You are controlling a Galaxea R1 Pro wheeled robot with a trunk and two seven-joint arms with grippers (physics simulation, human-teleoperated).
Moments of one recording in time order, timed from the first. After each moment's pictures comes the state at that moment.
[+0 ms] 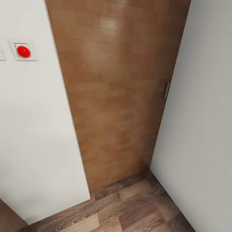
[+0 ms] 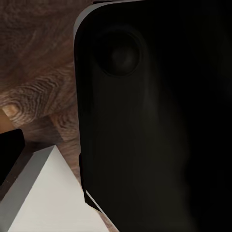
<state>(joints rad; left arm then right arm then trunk) -0.01 0.02 -0.01 0.00 -0.01 -0.15 -0.01 -0.01 0.01 0.07 -0.15 0.01 -0.01 0.00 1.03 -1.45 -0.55</state>
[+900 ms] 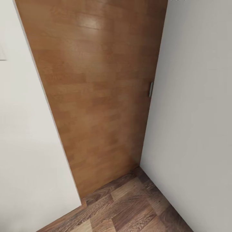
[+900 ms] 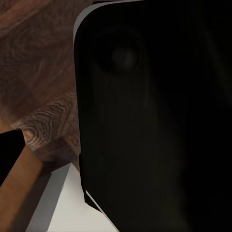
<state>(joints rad) -0.01 0.02 -0.01 0.00 -0.01 -0.15 -0.01 -0.01 0.01 0.07 -0.15 0.01 -0.01 0.00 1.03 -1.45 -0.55</state>
